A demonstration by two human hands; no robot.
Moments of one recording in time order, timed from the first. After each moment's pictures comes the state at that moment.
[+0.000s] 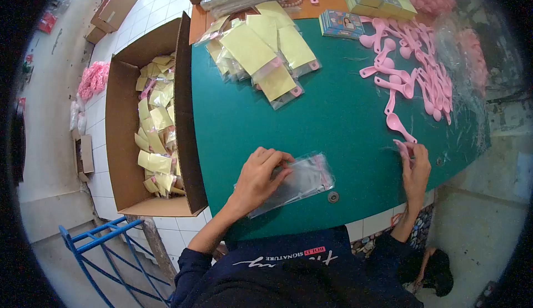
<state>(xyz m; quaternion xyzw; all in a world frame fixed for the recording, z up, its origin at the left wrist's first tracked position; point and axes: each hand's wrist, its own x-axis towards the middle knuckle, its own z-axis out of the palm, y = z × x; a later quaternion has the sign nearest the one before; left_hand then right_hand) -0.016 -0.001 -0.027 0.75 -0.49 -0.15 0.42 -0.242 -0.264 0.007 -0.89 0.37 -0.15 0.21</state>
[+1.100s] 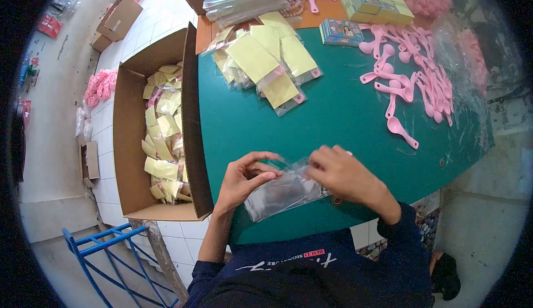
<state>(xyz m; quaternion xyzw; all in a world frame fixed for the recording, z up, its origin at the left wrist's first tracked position) 0.005 0.026 -0.017 0.59 -0.23 -0.45 0.63 -0.125 -0.182 0.027 -0.97 -0.14 -0.01 0.19</state>
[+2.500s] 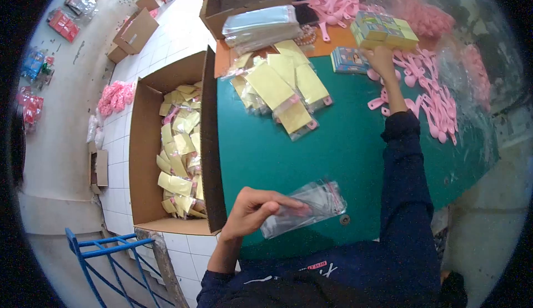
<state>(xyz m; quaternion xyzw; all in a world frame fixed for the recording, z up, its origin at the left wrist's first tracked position) 0.004 0.027 0.038 0.49 -0.38 -0.43 0.66 0.036 -0.453 -0.041 -0.93 0.28 -0.21 0.12</state>
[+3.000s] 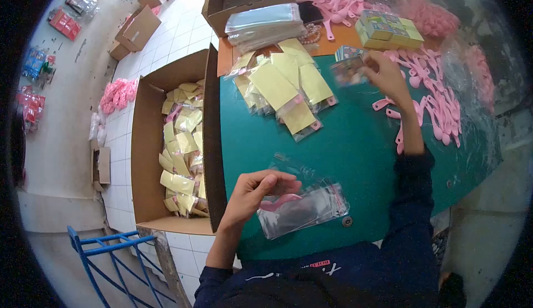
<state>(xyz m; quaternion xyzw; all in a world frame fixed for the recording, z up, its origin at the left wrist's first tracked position) 0.024 0.018 0.029 0.52 -0.23 -0.49 0.66 -0.008 -0.369 0.020 -0.92 0.16 -0.19 0.31</state>
